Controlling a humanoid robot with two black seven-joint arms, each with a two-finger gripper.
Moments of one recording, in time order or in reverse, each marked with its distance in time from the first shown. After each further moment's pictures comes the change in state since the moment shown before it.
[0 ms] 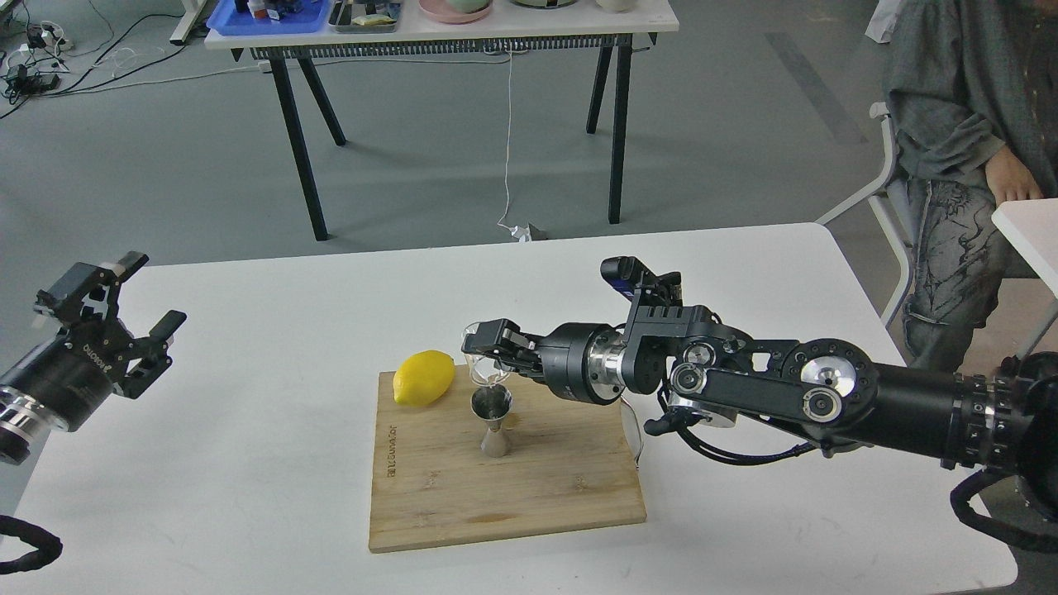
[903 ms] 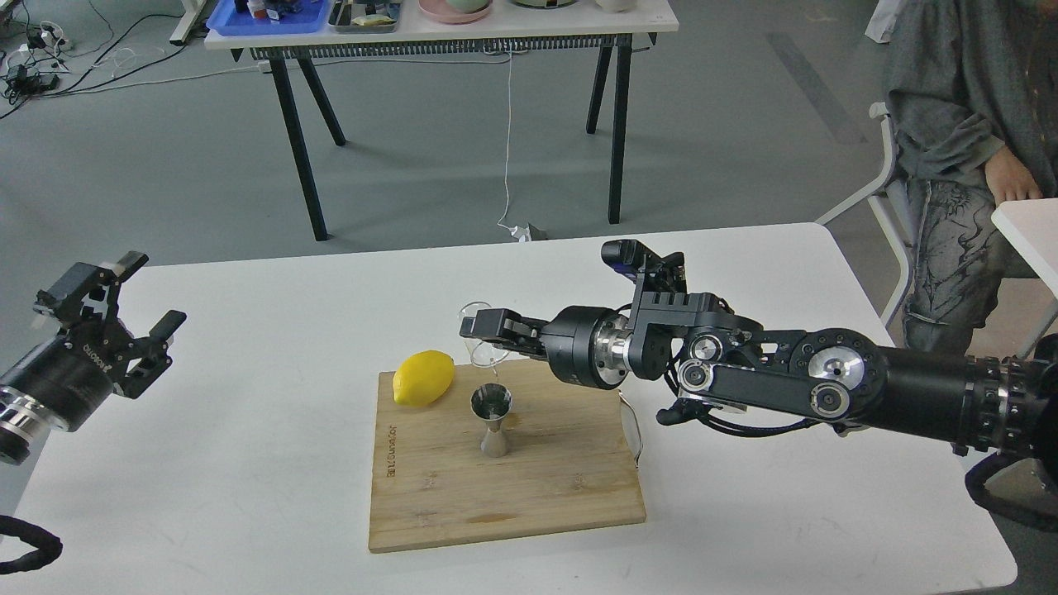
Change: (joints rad) left arm 0.000 0.000 0.000 0.000 -0.001 0.000 0.000; right arm 0.048 -0.030 -0.048 0.001 -0.071 0.000 0.089
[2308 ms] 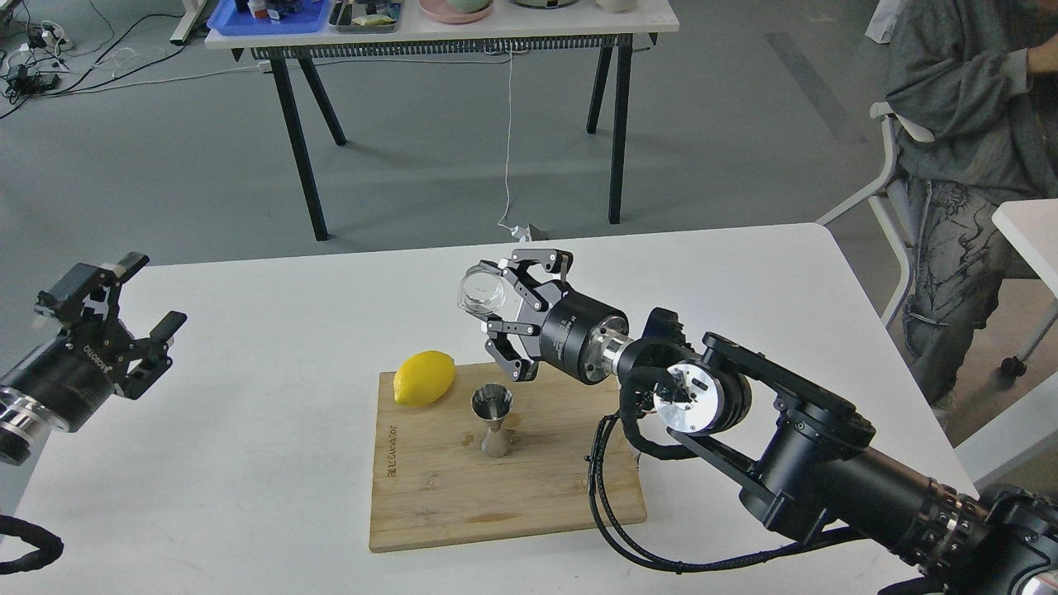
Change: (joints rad) left arm 0.000 -0.002 0.002 0.002 0.001 0.000 0.000; right arm -0.473 0.219 0.656 -0.004 0.767 -0.192 0.017
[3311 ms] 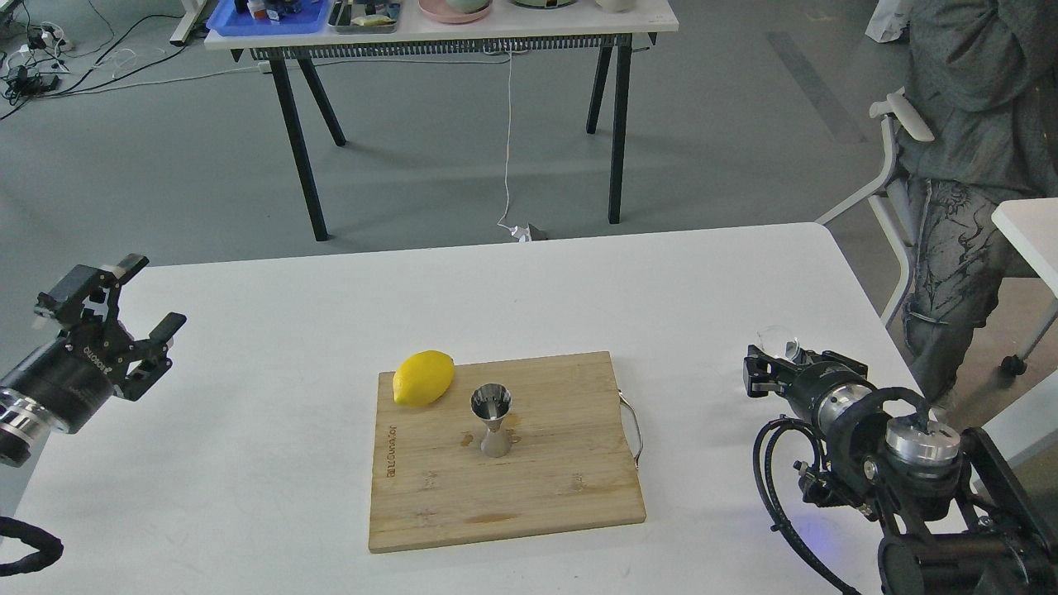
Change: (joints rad) left arm 0.002 -0.001 0.000 0.004 -0.001 0.000 0.000; right arm -0.499 0.037 0.835 0.003 0.344 -0.308 0.029
